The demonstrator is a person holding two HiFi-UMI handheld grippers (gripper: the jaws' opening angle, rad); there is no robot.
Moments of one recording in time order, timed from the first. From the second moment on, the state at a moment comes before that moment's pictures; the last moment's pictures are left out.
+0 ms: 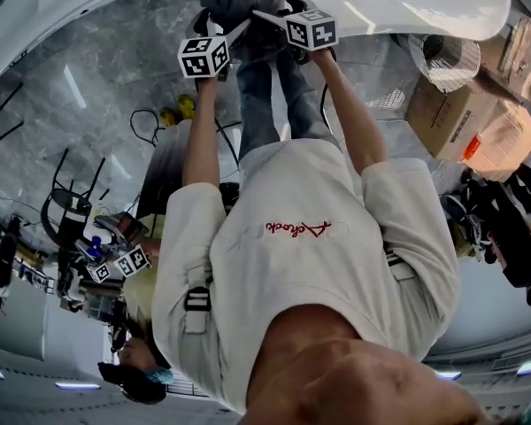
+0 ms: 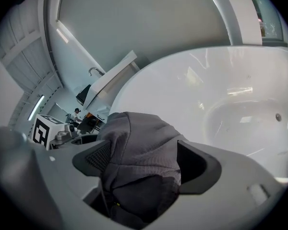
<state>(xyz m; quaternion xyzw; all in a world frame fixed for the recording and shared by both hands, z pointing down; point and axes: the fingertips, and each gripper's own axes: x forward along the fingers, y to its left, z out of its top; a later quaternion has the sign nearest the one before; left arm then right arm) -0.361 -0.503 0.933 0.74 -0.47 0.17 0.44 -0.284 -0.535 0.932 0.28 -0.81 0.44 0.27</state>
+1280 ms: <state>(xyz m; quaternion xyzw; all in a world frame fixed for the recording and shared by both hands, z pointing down) -0.335 -0.496 0.856 0.77 -0.47 0.13 0.40 -0.326 -0.517 0.843 0.18 -0.88 0.39 0.18</state>
